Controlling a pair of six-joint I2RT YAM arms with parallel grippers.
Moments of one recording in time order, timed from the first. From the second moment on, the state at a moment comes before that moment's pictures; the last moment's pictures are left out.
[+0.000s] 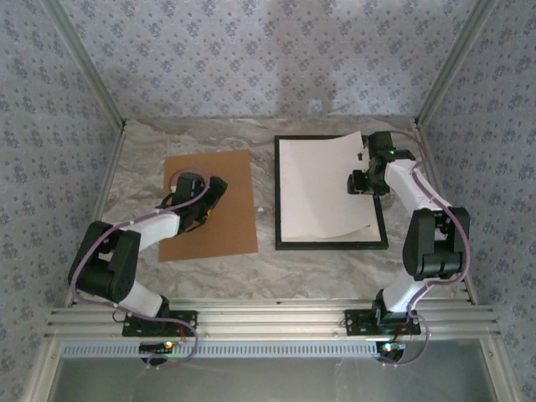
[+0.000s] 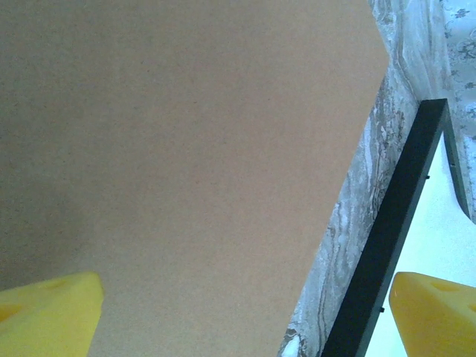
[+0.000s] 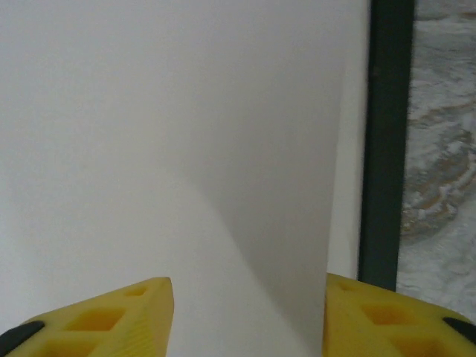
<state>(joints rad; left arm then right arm) -0.33 1.52 0.69 0.10 0.07 -1.19 0.06 1.65 1.28 -0.85 -0.01 0.07</state>
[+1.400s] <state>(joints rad) -0.29 1.45 0.64 0.06 0.06 -1.14 0.51 2.04 1.48 -0.69 0.15 0.31</state>
